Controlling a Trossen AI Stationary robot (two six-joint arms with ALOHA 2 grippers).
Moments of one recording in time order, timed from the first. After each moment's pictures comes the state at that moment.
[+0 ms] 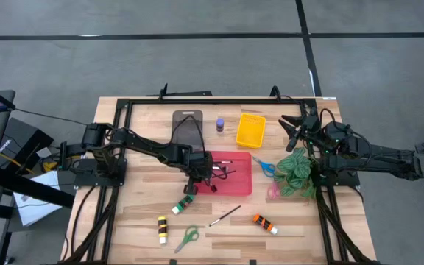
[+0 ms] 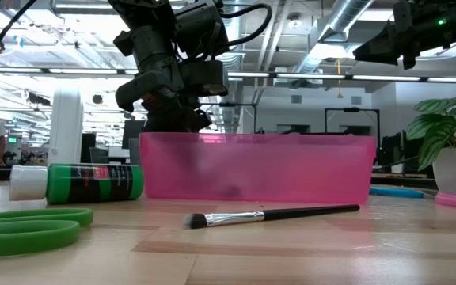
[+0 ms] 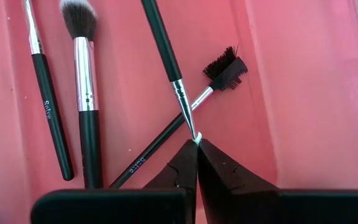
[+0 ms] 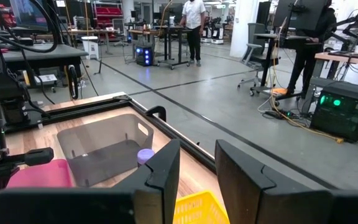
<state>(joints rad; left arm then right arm) -0.05 1.81 1.09 -0.40 0.08 0.15 -0.20 0.35 0.39 -0.10 0.44 0.00</state>
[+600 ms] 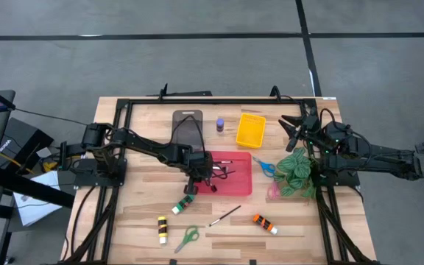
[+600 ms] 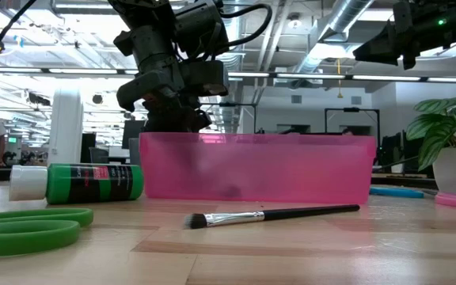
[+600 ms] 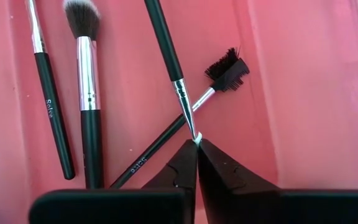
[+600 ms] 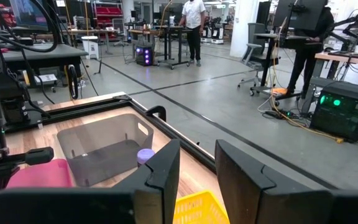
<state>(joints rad) -0.04 1.81 1.09 -0.40 0.08 0.14 -0.20 0.35 0.39 -0.10 0.44 0.00</state>
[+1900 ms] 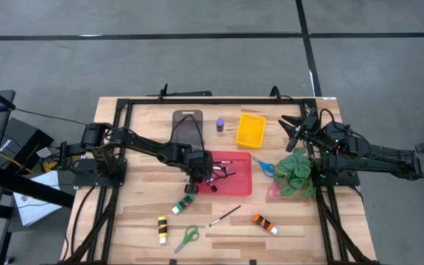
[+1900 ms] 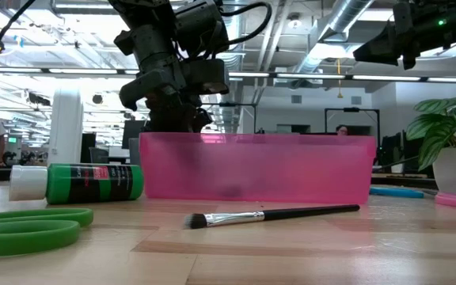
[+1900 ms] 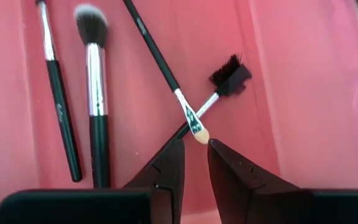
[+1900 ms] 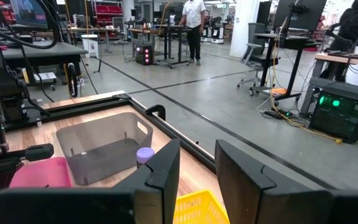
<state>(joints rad) -0.04 1.80 1.09 -0.39 0.07 0.14 -0.20 0.35 0.39 -0.11 0.44 -0.01</state>
